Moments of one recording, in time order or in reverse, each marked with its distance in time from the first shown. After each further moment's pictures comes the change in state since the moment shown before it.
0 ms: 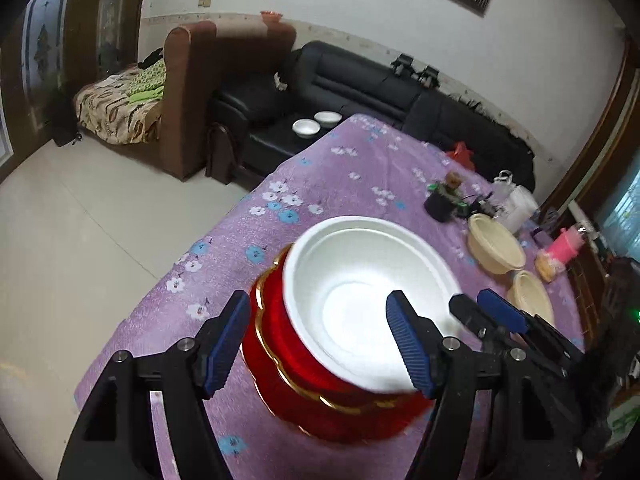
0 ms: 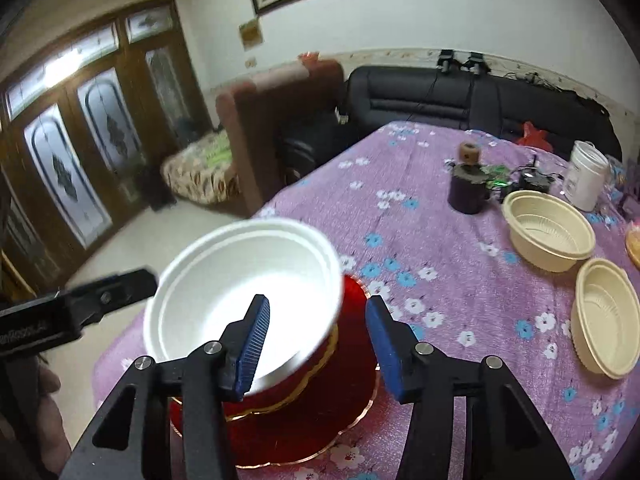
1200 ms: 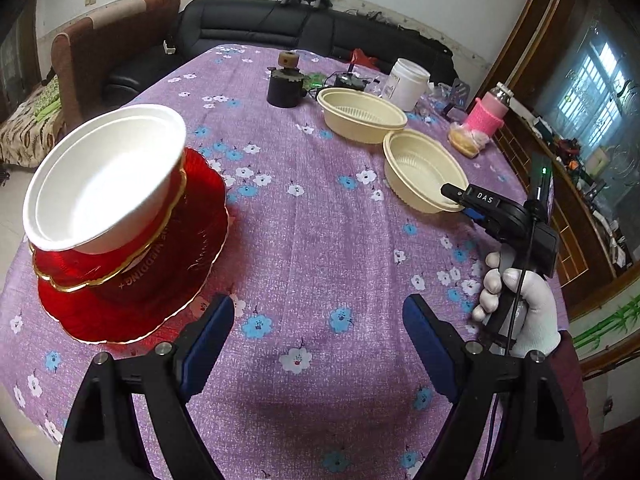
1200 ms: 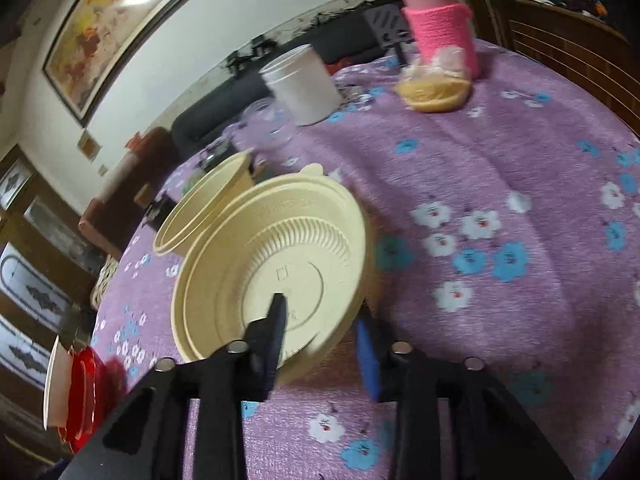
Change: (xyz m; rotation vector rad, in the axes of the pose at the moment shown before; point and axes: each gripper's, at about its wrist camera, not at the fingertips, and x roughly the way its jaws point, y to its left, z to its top) left arm 0.036 -0.172 -0.099 0.268 0.233 -0.158; right arm -0.062 -0.298 -0.079 0.571 -0.049 -0.227
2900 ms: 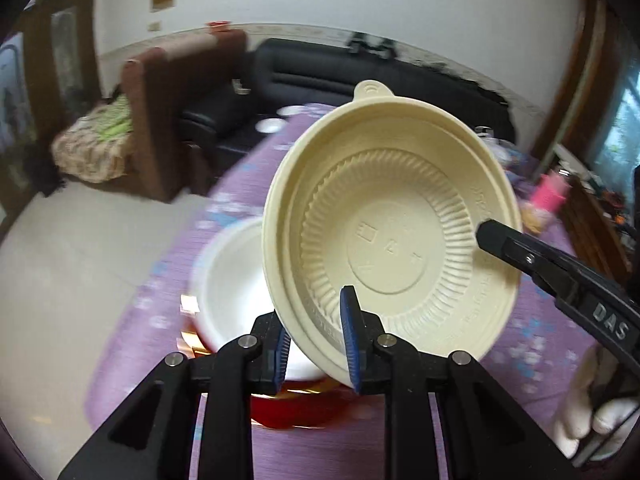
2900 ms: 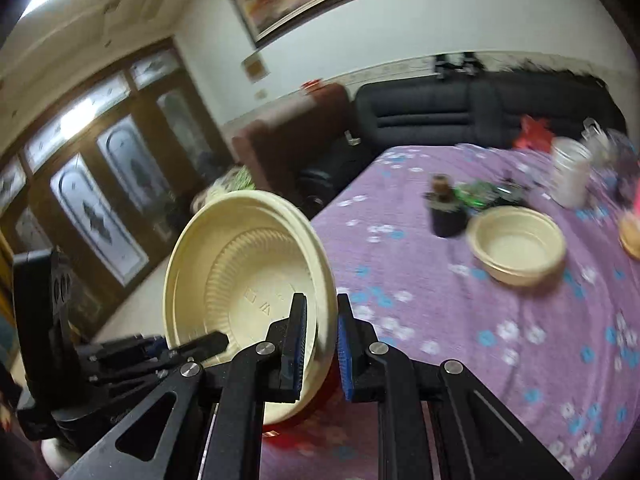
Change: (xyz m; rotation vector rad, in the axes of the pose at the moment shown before) left arm -0.077 0.117 0.063 -0.090 -0.160 0.225; right arm -0.070 0.284 -0.040 -0.494 0.068 0.368
